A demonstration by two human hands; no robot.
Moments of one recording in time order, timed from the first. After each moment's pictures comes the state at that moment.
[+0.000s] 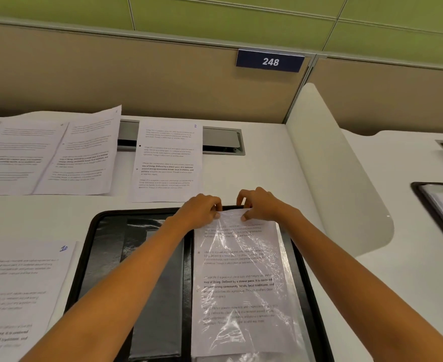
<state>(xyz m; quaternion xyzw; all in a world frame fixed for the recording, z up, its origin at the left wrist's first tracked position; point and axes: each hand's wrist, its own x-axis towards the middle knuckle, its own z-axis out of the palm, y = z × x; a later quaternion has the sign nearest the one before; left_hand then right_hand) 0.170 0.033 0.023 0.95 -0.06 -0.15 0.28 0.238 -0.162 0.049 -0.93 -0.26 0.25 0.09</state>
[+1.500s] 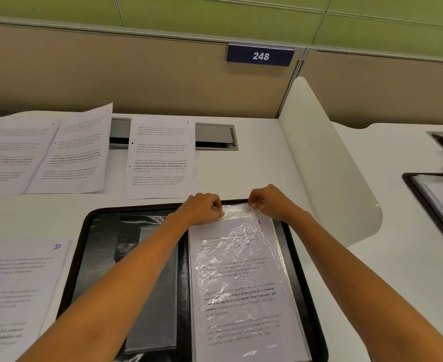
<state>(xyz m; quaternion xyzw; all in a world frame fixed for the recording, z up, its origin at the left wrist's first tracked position) 0.172 0.014 0.019 0.94 -0.04 -0.18 0.30 0.239 -0.214 0.029 -0.94 -0.25 0.18 0.18</state>
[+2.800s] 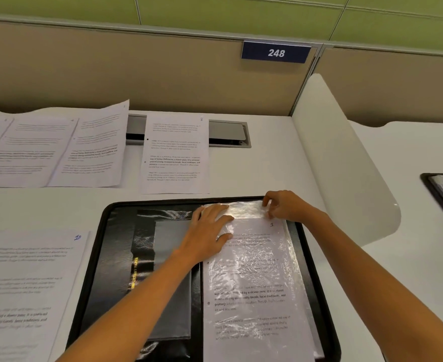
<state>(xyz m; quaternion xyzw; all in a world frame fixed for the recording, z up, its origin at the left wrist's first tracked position) 0.096 0.014 -0.036 0.97 -0.12 0.03 0.19 0.232 -0.216 0.034 -0.93 -0.20 0.27 0.17</state>
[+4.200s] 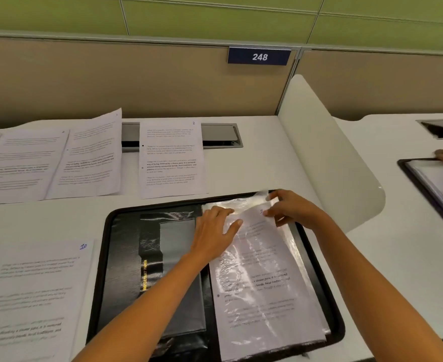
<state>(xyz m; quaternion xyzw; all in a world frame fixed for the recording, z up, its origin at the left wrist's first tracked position) 0.081 0.001 -0.006 0.93 -0.02 0.02 0.36 0.172 -0.209 0.077 -0.84 0.05 0.32 0.44</state>
